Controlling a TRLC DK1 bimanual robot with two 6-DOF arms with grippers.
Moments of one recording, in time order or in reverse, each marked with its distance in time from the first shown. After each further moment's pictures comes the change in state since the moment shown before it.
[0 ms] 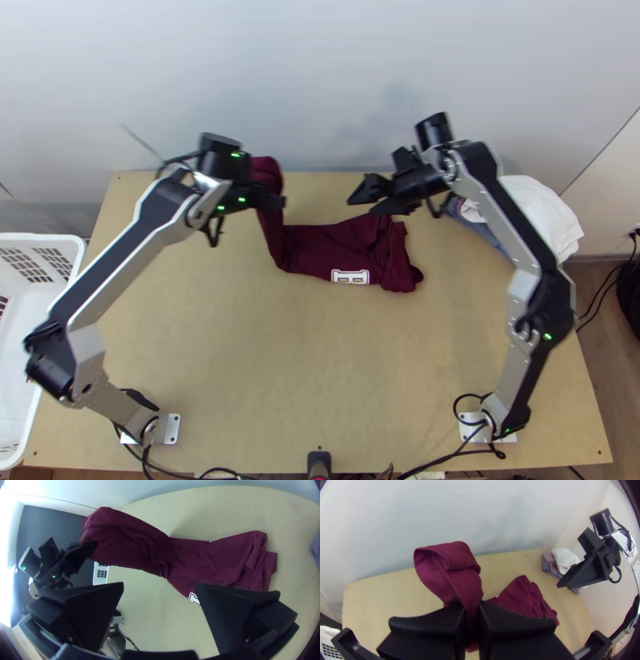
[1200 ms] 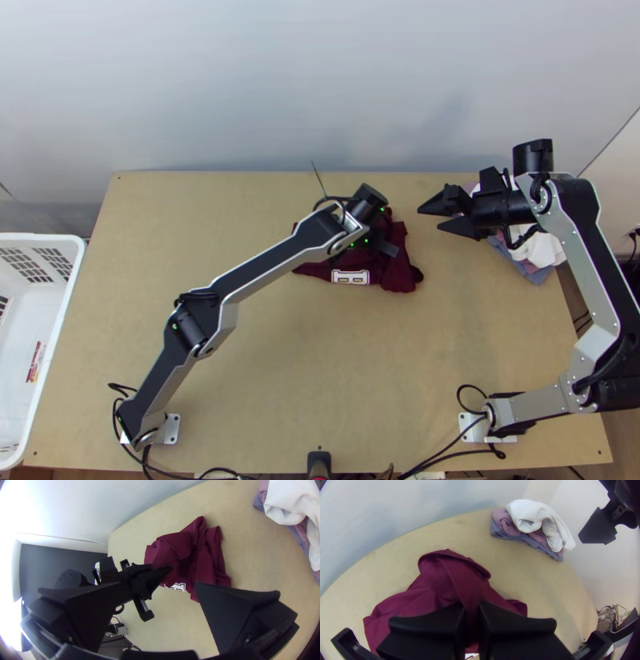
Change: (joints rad) left arm -0.373 0.603 0.505 0.034 -0.007 -0.053; right arm -0.286 -0.385 -0.425 0.032 -0.008 0.031
